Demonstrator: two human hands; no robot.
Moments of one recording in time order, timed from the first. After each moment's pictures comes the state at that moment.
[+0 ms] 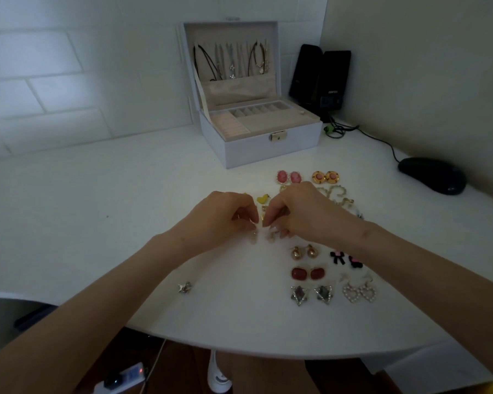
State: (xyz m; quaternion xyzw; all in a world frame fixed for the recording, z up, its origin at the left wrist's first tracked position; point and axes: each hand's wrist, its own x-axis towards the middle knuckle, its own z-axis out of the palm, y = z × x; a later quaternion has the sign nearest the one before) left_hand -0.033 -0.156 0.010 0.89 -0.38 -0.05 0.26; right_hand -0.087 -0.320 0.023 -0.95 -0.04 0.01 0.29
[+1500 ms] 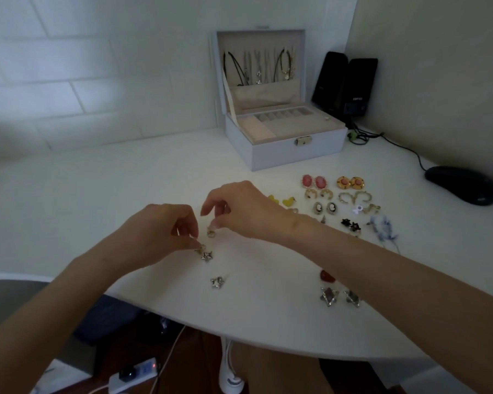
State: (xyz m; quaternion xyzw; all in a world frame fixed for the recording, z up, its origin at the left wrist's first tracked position) left_hand -0.045 -0.046 0.025 0.95 -0.25 -0.06 0.18; right_hand -0.048 -0.220 0.027 -0.94 -0.18 0.00 0.29
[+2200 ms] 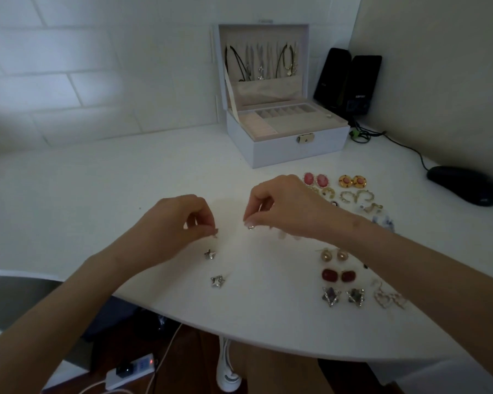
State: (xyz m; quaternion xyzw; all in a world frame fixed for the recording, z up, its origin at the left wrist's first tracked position) left_hand -0.045 -0.061 0.018 0.92 -0.29 0.00 0.27; right_hand -0.071 -0.263 0.039 -0.93 -0.13 0.01 0.34
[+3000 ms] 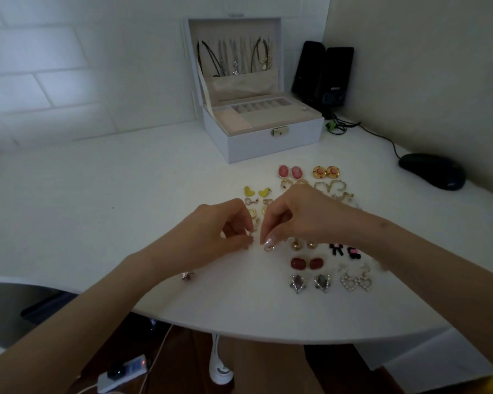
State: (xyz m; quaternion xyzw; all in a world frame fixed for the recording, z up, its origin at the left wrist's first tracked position) left_hand -0.072 -0.131 0.015 0.86 -0.37 -0.09 0.33; right_hand -0.111 -0.313 0.041 -0.92 -0.10 0.11 0.37
